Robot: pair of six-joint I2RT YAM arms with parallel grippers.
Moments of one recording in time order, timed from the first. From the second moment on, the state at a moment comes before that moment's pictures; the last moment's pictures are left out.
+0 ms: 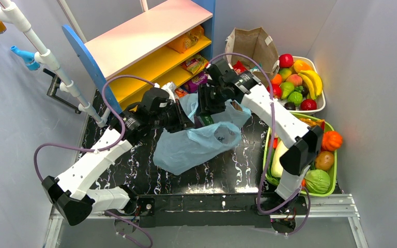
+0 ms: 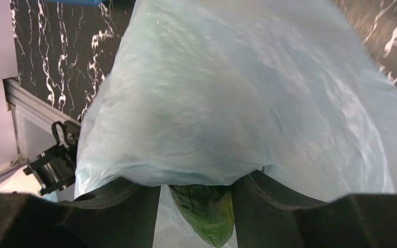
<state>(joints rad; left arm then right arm) -0.71 1.19 1.30 -0.75 0.16 -0.85 0.74 1.75 1.86 -1.06 -0.19 0.53</state>
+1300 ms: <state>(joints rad) -0.71 1.19 1.27 -0.97 0.09 -0.65 0.75 1.46 1.75 -1.13 -0.18 0.42</state>
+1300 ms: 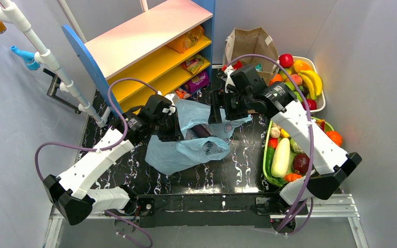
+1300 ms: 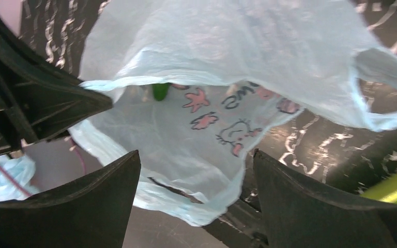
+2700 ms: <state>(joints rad) -0.71 1.26 1.40 -1.03 0.10 -0.35 -0.05 1.84 1.81 -1.13 0.21 1.27</state>
